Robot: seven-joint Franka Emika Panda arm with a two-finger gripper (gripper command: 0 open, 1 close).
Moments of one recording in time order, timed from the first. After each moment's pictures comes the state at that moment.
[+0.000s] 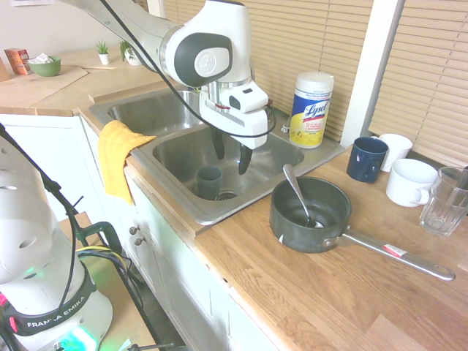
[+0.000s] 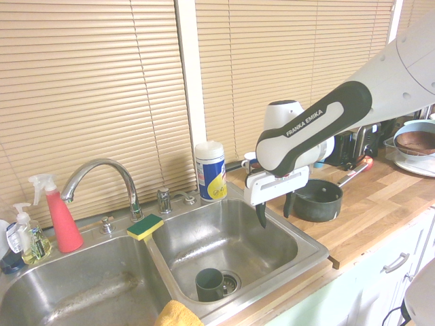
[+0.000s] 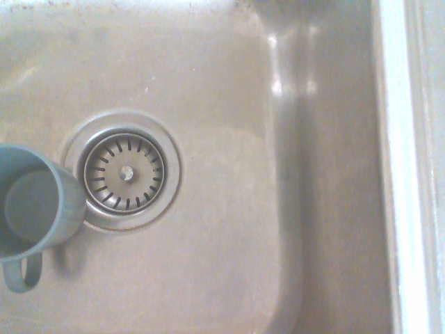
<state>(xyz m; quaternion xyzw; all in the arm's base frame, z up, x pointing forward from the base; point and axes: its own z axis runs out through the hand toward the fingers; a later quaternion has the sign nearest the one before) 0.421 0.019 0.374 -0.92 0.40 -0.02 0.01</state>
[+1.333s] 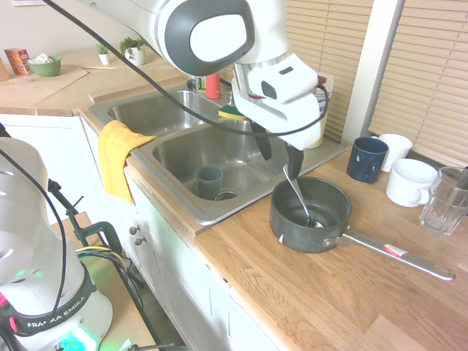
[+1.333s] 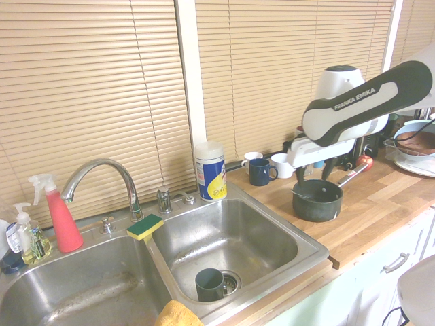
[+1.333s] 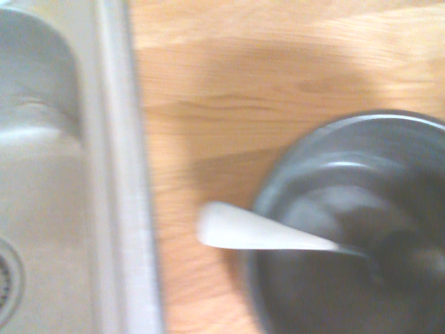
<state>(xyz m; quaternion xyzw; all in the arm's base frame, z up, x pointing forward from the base) 0.379 -0.132 0.451 -0.88 0.46 -0.13 0.01</state>
